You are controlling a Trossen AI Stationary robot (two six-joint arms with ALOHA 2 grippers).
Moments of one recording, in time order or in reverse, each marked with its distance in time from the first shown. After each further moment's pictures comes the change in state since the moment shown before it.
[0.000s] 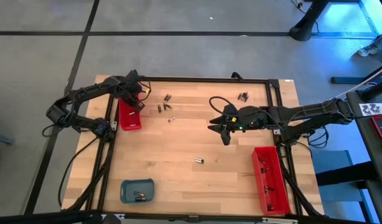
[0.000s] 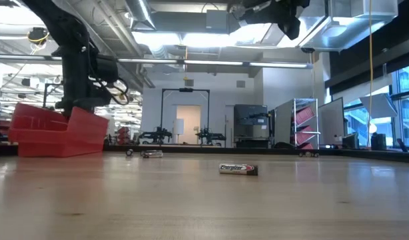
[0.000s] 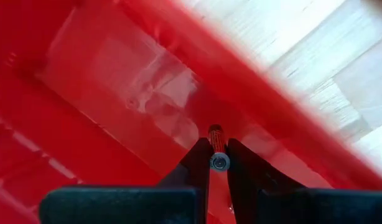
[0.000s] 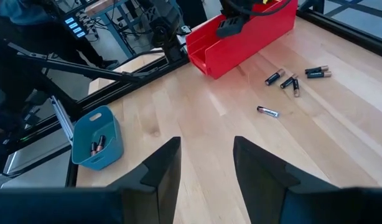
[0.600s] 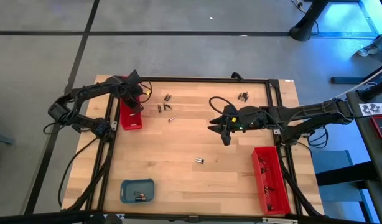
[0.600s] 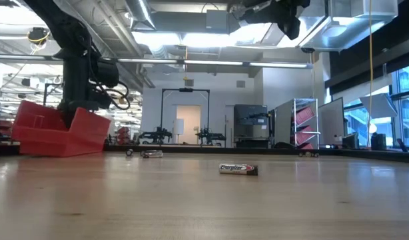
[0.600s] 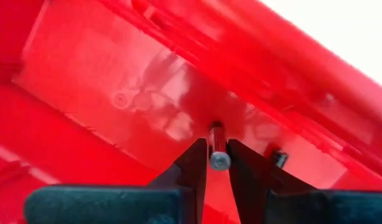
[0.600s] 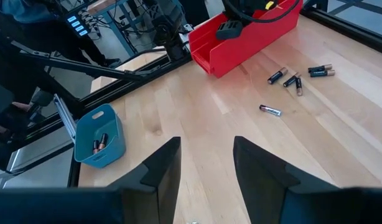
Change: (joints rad) left arm 0.000 0.035 0.003 -0.022 -0.005 0.090; right arm 0.000 0.000 0.000 -0.002 -0.010 0.000
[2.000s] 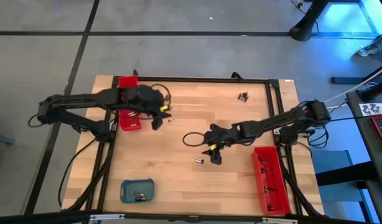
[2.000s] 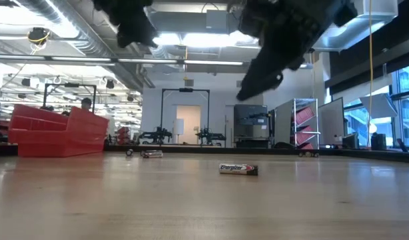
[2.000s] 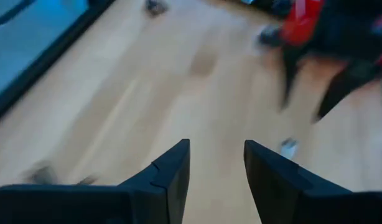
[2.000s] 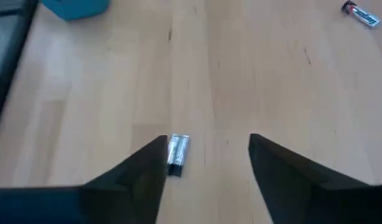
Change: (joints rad) left arm -0.793 -0.202 0.323 0.241 0.086 -0.424; right arm 0.060 0.370 -0.026 0.044 -0.162 -0.279
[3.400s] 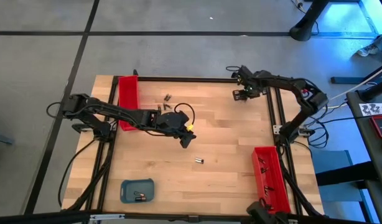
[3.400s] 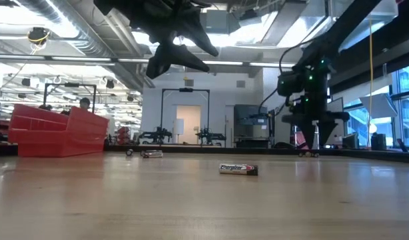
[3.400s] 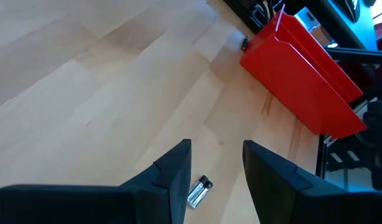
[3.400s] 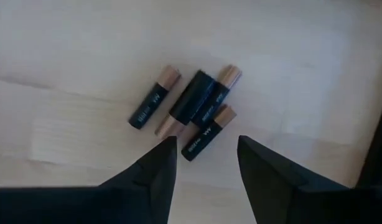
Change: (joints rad) left arm -0.231 0.406 -0.002 0.459 -0.068 -0.563; right arm -1.063 0.060 -0.004 -0.565 0.134 0.226
